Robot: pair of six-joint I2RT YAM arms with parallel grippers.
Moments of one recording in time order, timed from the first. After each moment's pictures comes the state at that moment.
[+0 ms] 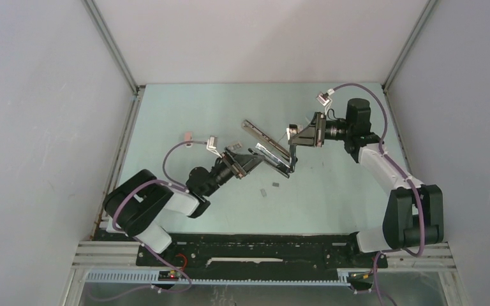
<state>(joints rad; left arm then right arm) -0.70 1.58 0.32 1.46 0.18 -1.19 0.11 1.42 0.99 0.03 -1.23 0.45</state>
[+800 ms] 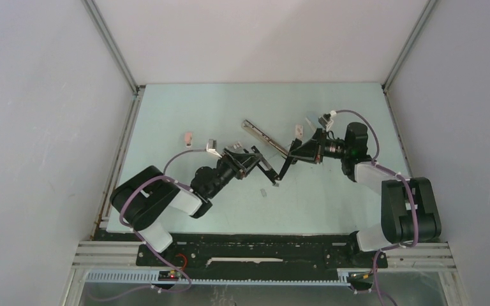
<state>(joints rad) -0.71 1.65 0.37 1.41 0.05 -1.37 0.08 1.47 0.68 0.53 -1.20 0.93</state>
